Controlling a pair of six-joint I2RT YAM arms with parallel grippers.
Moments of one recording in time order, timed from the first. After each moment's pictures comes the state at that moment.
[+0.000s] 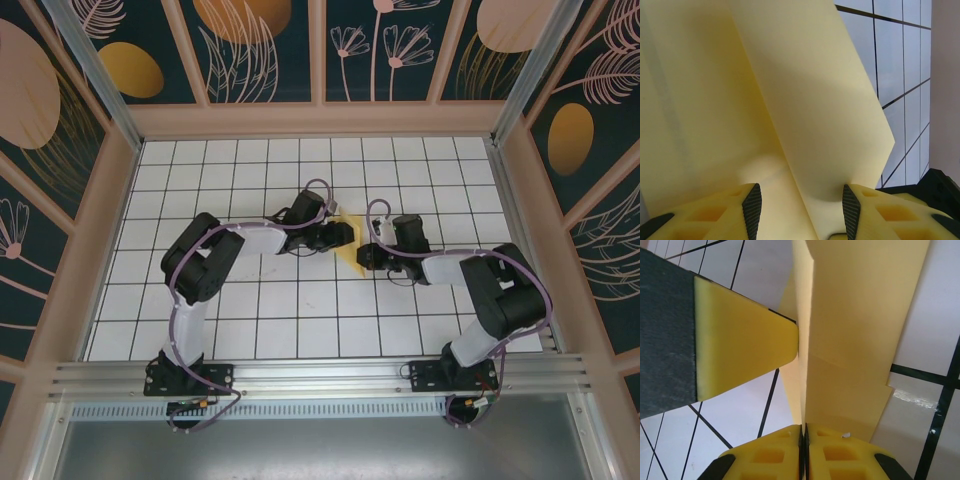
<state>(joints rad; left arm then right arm) -0.67 2.07 1.19 0.12 0.49 -0.85 0.40 1.60 0.56 0.27 -0.53 0.43</state>
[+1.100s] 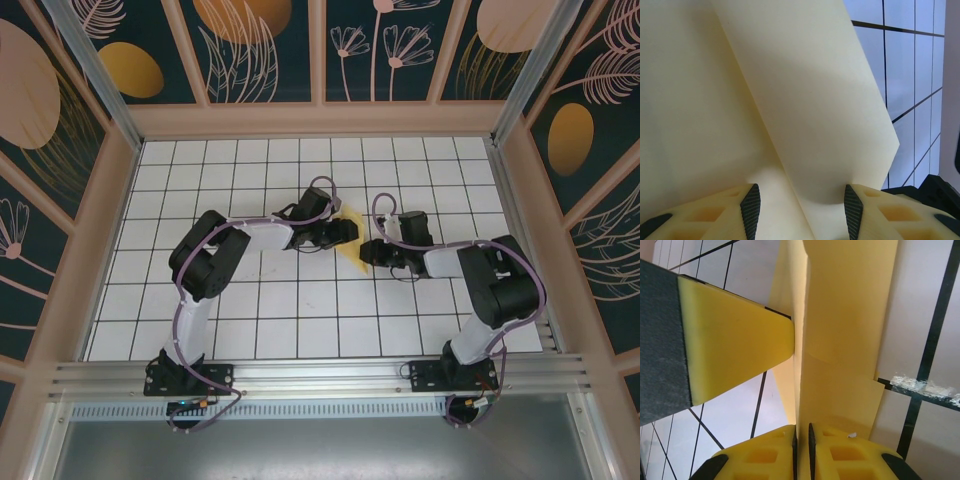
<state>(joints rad) -0.68 2.13 1.29 0.04 0.45 -0.85 0.33 1.67 0.59 0.27 -0.62 0.44</state>
